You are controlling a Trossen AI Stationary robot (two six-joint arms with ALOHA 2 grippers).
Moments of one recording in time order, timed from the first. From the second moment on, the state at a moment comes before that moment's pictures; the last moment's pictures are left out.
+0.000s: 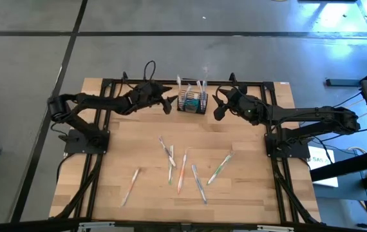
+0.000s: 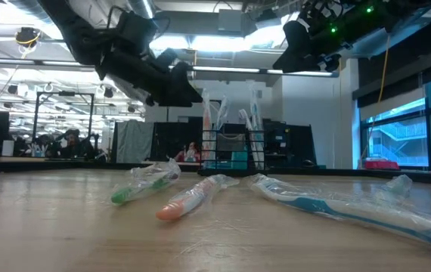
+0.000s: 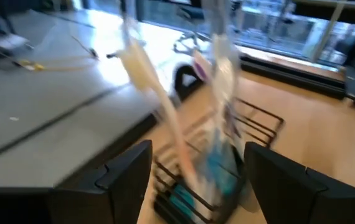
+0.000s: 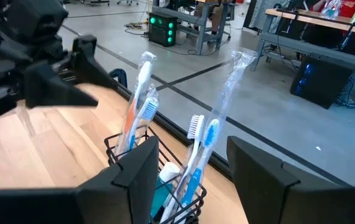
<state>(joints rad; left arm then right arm) 0.48 1.48 0.66 0.56 -0.09 -0.10 -0.16 1.12 0.67 0.16 0.59 0.10</state>
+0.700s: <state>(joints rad) 0.57 1.43 0.76 0.50 -0.03 -0.24 -0.16 1.12 0.67 0.16 0.59 0.12</state>
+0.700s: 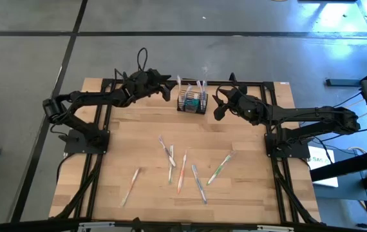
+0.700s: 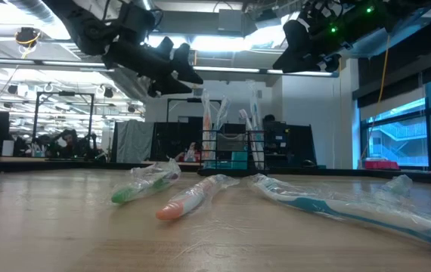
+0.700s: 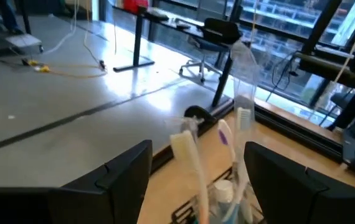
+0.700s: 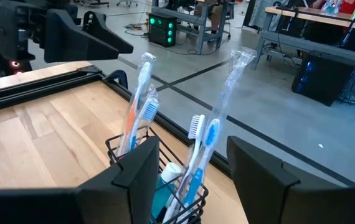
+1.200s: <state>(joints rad) 0.56 1.61 0.77 0.56 -0.07 -0.25 -0.16 1.12 0.67 0.16 0.59 0.12</state>
